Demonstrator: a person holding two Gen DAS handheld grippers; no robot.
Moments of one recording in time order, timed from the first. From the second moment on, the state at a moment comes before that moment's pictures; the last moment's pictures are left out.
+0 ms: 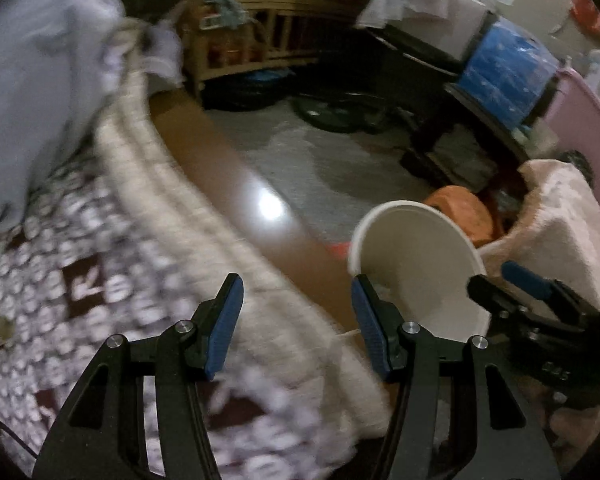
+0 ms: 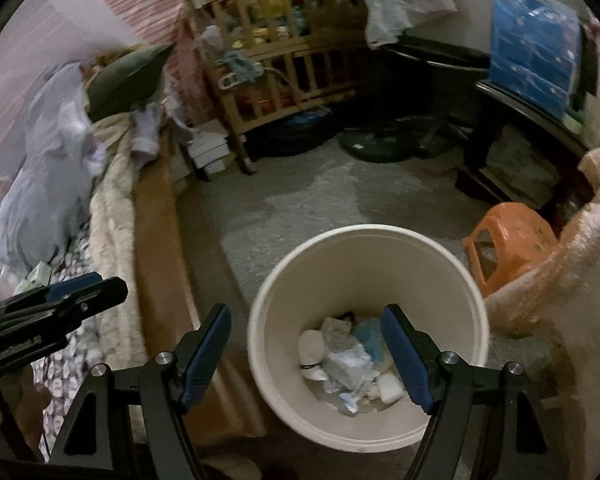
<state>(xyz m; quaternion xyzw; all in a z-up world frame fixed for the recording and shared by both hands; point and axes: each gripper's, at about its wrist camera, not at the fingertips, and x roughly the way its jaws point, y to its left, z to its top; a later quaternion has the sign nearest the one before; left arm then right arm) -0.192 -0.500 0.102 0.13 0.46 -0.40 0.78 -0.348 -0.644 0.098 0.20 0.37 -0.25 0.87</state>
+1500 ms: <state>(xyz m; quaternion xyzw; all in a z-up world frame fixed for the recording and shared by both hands) -0.060 -0.217 0.053 -0.04 0.53 -0.27 0.80 -0.163 -0.442 0.072 0.12 0.47 -0.03 0.87</state>
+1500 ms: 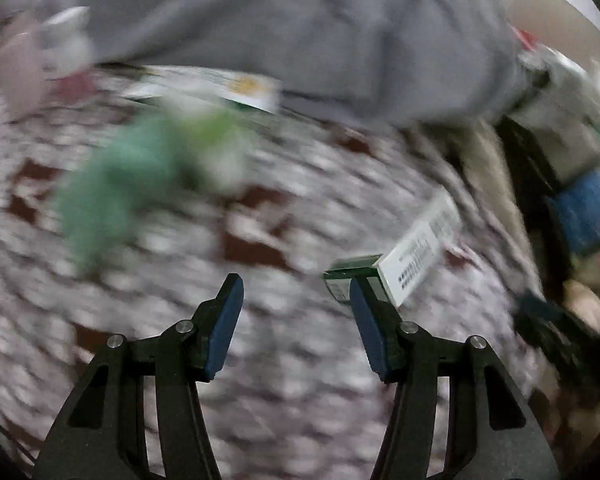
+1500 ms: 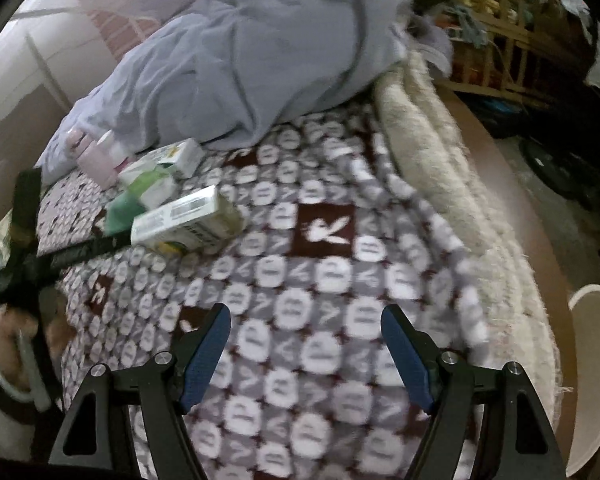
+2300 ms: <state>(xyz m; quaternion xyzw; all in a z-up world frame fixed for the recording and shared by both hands) -0.012 -0.118 0.070 0.03 0.47 -0.17 0.87 -0.061 -0.370 0.035 0.12 0.52 -0.02 0.85</state>
